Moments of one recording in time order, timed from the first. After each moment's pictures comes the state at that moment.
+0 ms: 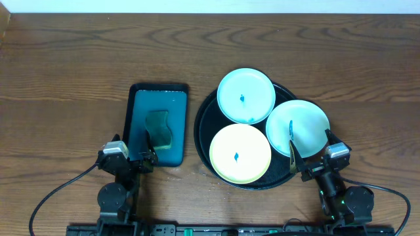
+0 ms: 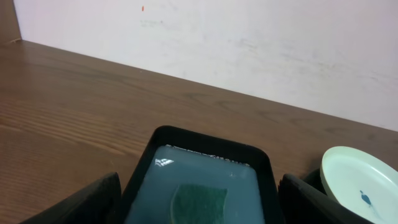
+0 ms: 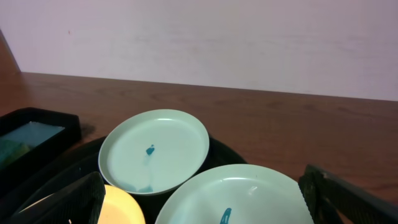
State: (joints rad) left arm -0.06 0.01 0.02 -0.11 -0.08 -0.25; right arm 0.08 0.01 0.01 -0.05 -0.24 0.03
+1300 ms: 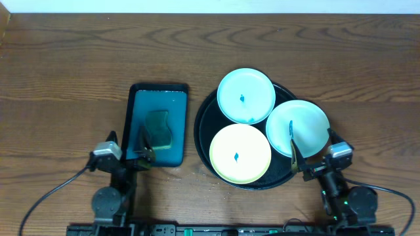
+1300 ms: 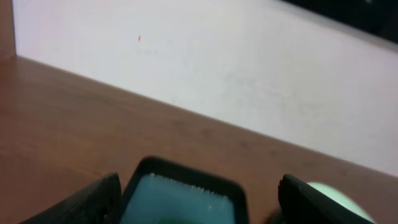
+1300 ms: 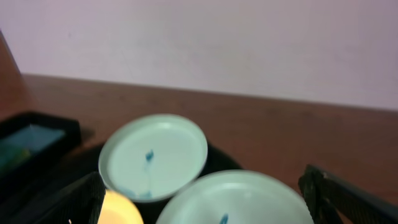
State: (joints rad) left arm -0.06 0.06 0.14 -0.08 -0.08 -0.33; right arm 0.08 0.07 0.11 -0.08 -0.24 0.02
